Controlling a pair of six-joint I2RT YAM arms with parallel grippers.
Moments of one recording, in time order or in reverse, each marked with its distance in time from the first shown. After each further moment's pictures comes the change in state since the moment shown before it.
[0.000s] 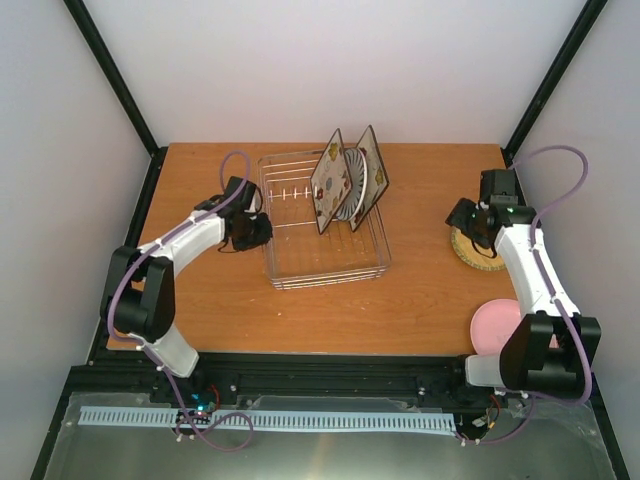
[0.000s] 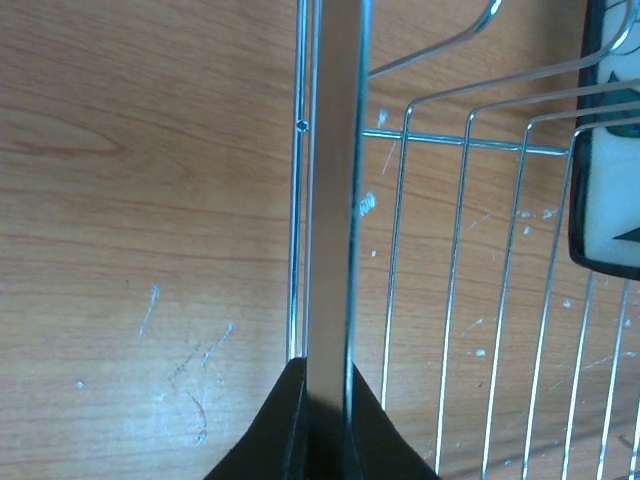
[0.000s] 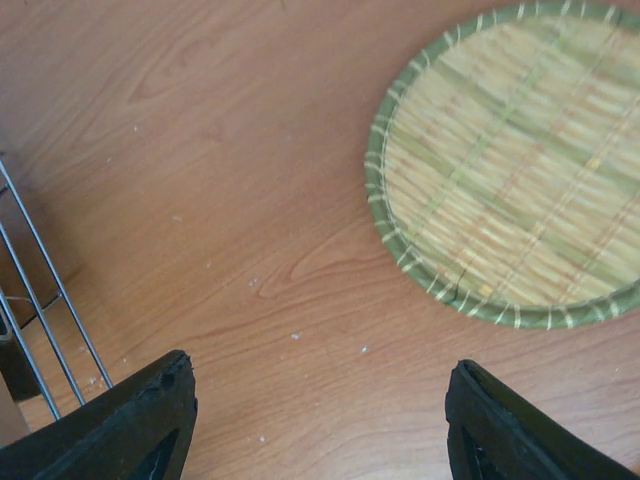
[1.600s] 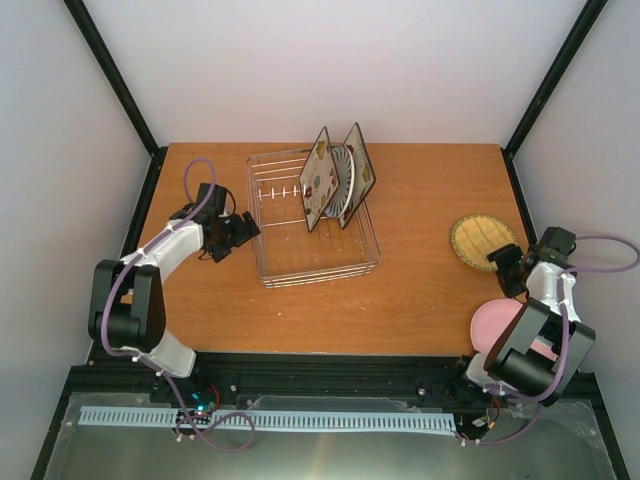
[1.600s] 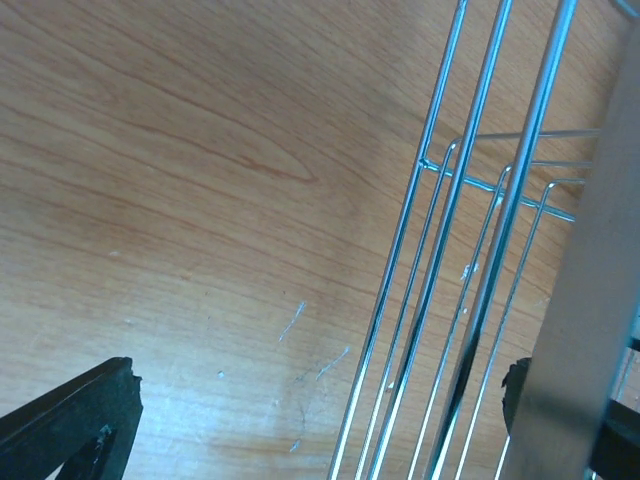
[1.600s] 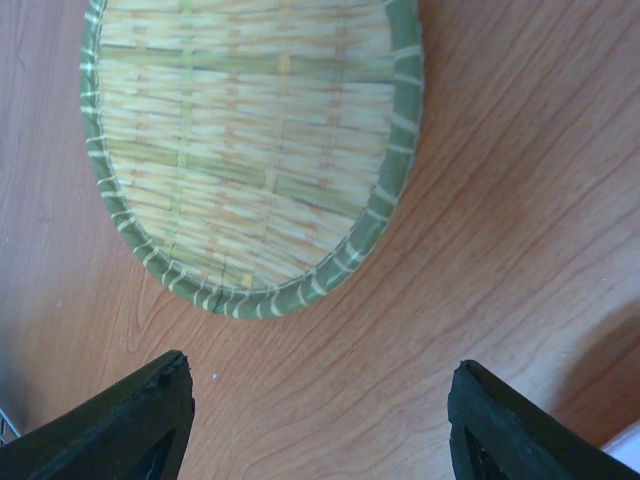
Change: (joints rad) left arm 0.169 -0.079 -0.124 0.070 0.039 -0.107; right arm -0.539 -0.025 -0.387 0.203 -0.380 0.053
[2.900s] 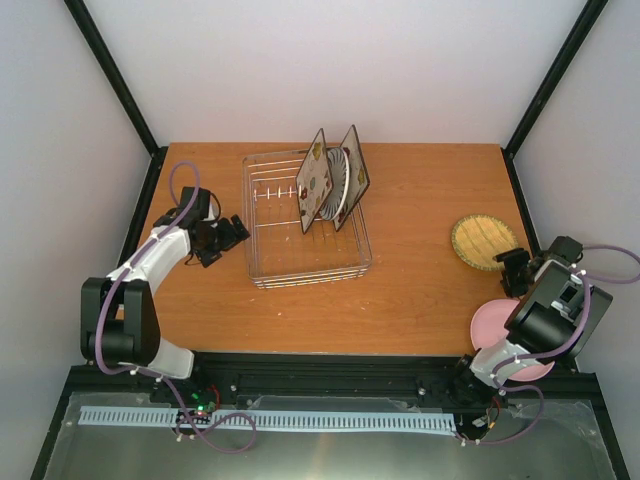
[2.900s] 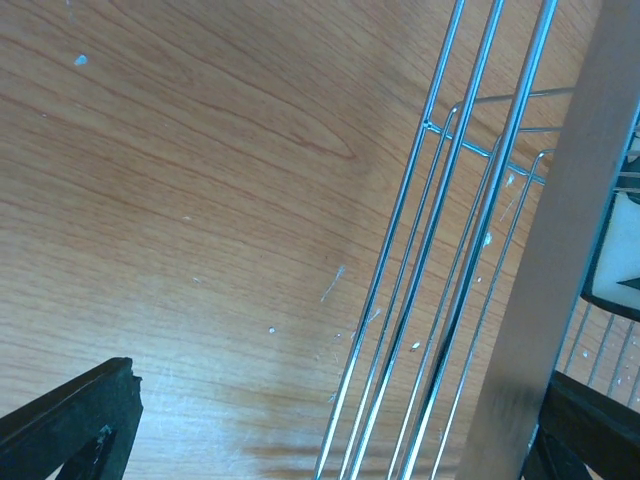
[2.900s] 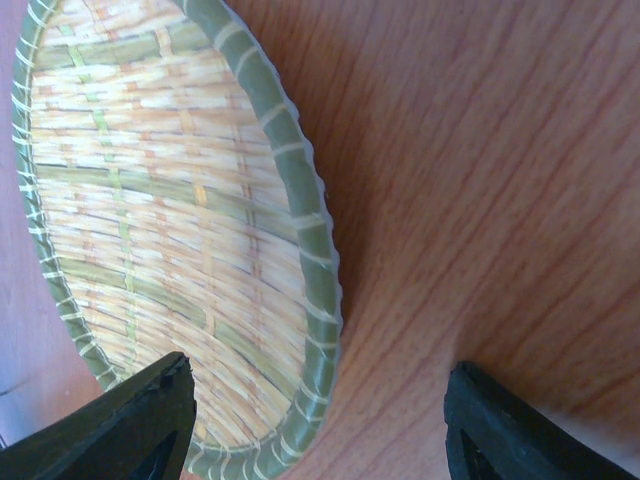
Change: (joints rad) left arm 0.089 -0.100 -0.039 -0.081 0.051 0.073; right arm -0.111 0.266 -0.011 0.257 -0.114 0.046
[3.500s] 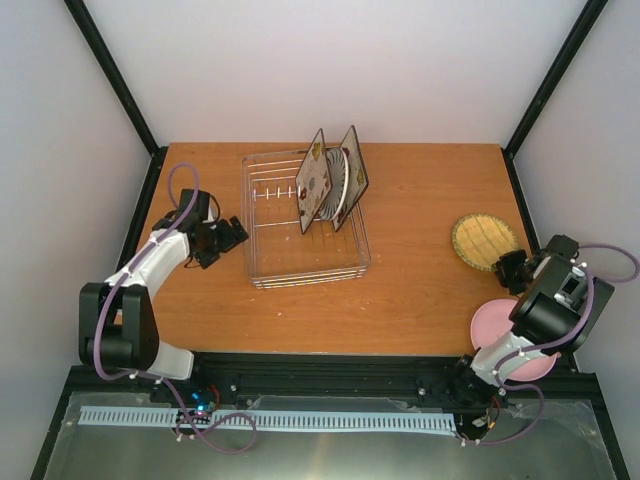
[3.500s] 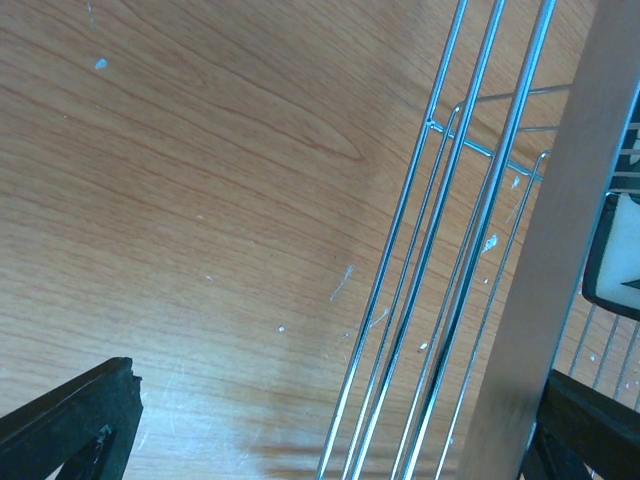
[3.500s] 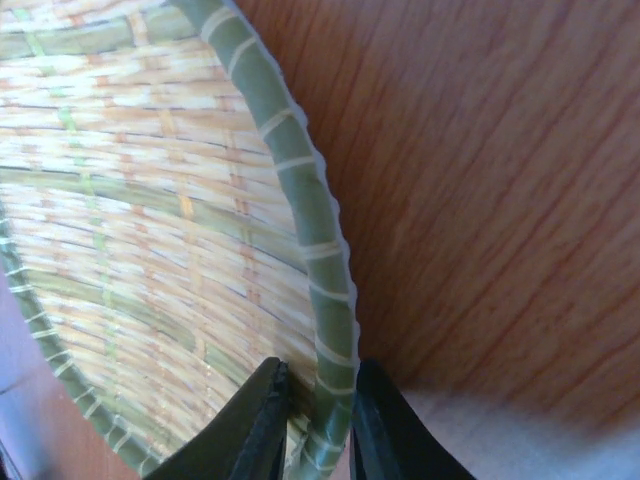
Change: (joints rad) left arm -0.002 -0.027 -0.023 0.011 -0.026 0.000; right arm 0.013 0.068 0.021 0.030 -0.017 -0.003
